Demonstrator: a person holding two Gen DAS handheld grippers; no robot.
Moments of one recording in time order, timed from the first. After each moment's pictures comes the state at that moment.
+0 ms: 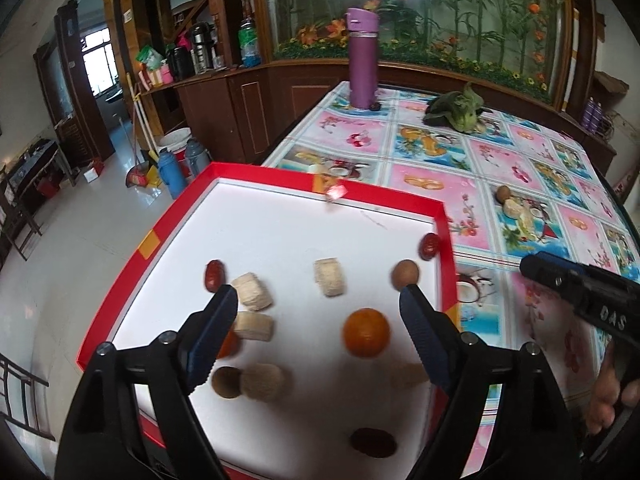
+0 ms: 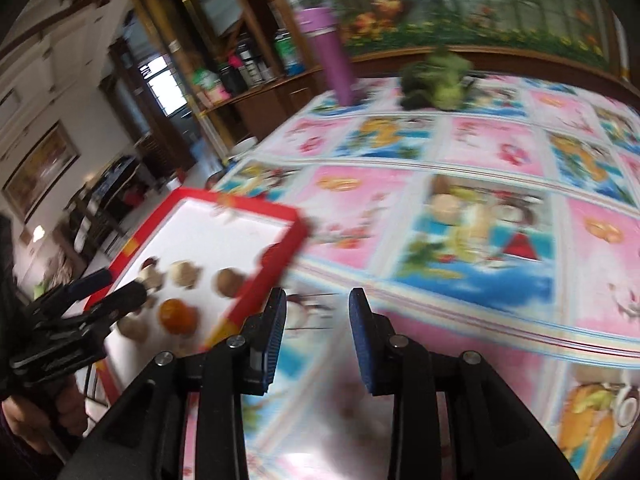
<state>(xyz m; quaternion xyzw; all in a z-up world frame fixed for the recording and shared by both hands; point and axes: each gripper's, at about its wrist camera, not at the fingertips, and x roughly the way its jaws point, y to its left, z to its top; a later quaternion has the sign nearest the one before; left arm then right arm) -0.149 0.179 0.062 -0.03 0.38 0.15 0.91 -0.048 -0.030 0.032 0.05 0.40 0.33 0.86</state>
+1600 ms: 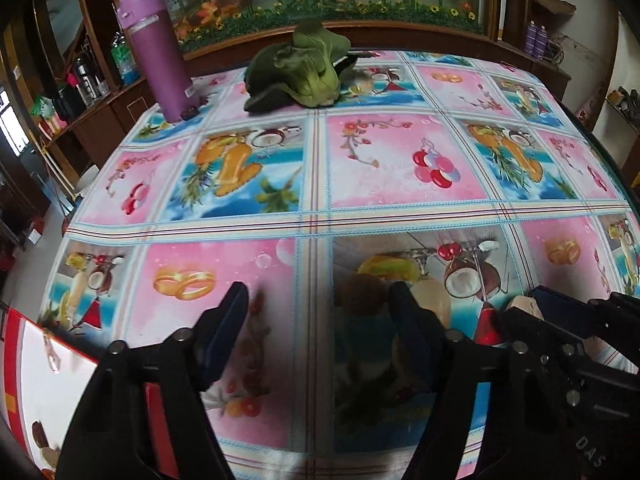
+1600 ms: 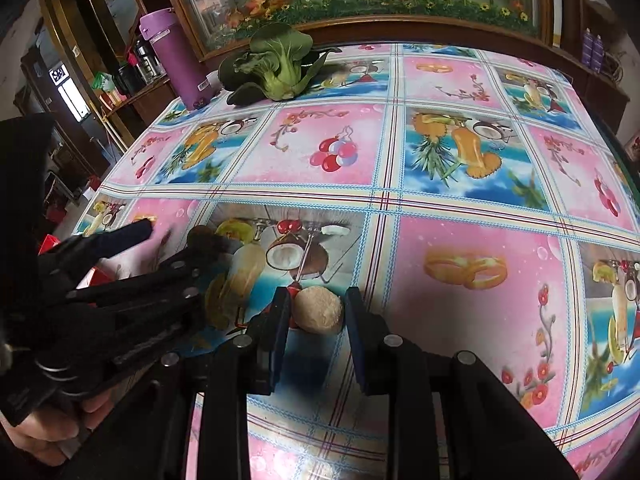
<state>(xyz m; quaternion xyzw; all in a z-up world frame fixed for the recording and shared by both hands) 0.064 0.034 0.017 0.04 0.45 0.03 0.89 0.056 -0.112 0.013 0.03 0.46 0.18 0.87</state>
